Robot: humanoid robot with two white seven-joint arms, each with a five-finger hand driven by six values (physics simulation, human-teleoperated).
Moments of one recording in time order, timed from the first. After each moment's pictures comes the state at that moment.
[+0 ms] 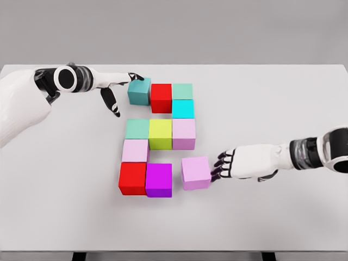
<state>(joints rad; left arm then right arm) -1.09 0.50 -1.15 -1.07 -0.03 0.14 -0.60 -0.69 -0.93 0.97 -1.74 0.44 -0.61 0.61</state>
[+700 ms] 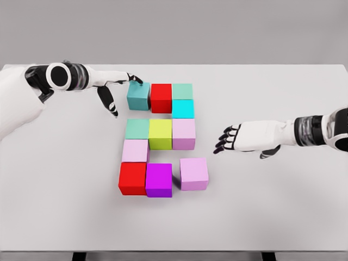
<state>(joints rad) -1.10 0.54 -1.14 -1.13 0.00 0.14 -0.61 -0.75 -0.88 0.92 -1.59 0.43 -0.61 0.61</state>
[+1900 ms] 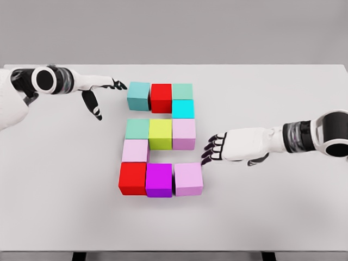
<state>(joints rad) -1.11 0.61 -1.21 -1.13 0.00 0.12 -0.61 -0.77 -0.87 0.96 -1.67 0.40 -0.61 0.61</state>
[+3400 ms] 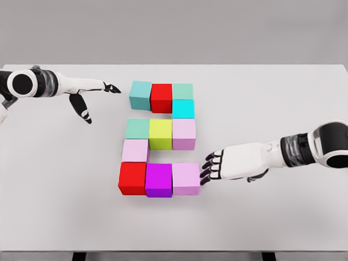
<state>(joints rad) -1.10 0.71 -1.23 -1.16 0.04 -0.04 -0.61 -0.78 -0.91 1.06 -1.76 0.36 -0.61 0.61</state>
